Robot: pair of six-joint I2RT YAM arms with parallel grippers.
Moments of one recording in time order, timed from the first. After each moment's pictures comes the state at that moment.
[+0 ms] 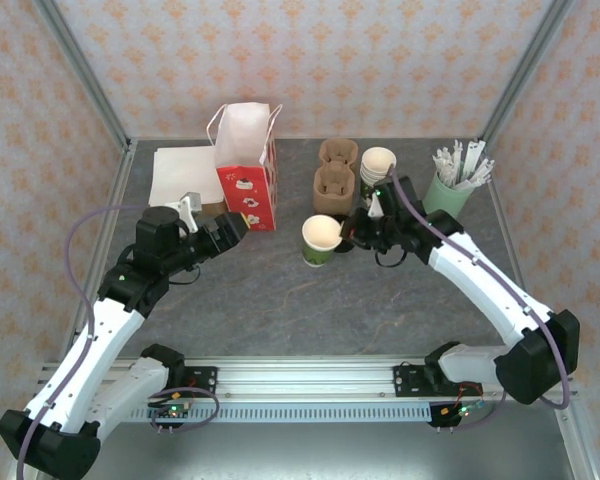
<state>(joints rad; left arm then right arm) -0.29 0.82 0.84 -0.51 0.30 -0.83 0.53 1.26 1.11 -0.69 -0.33 0.83</state>
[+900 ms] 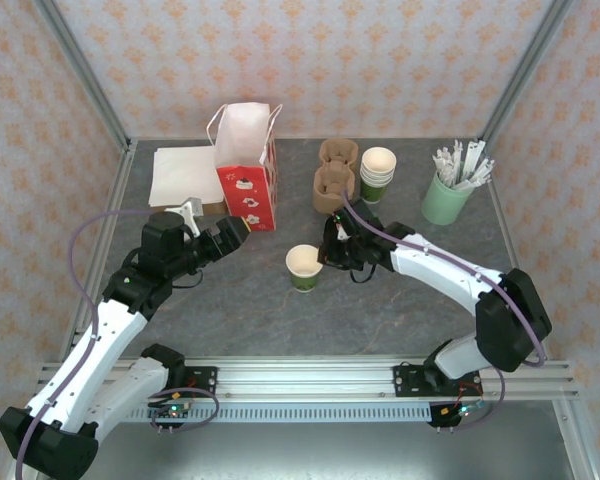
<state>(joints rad) -0.31 0.81 0.80 -0.49 0.25 -0.85 0.66 1.45 1.01 -0.53 -0.25 0.77</state>
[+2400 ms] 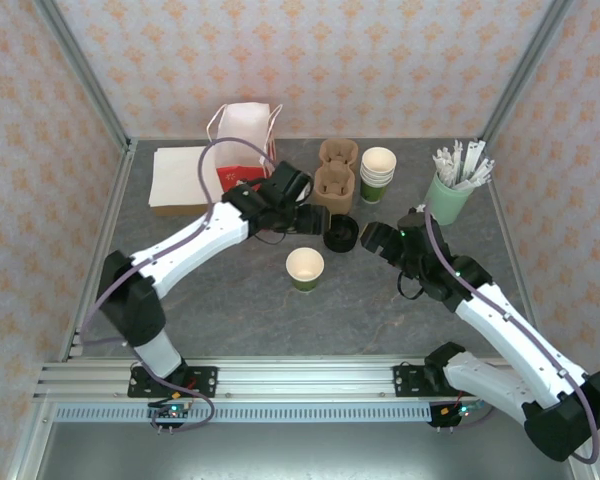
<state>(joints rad) -0.67 1.71 1.54 -0.78 0.06 -0.59 0.53 0.90 0.84 -0.65 0.14 0.86</state>
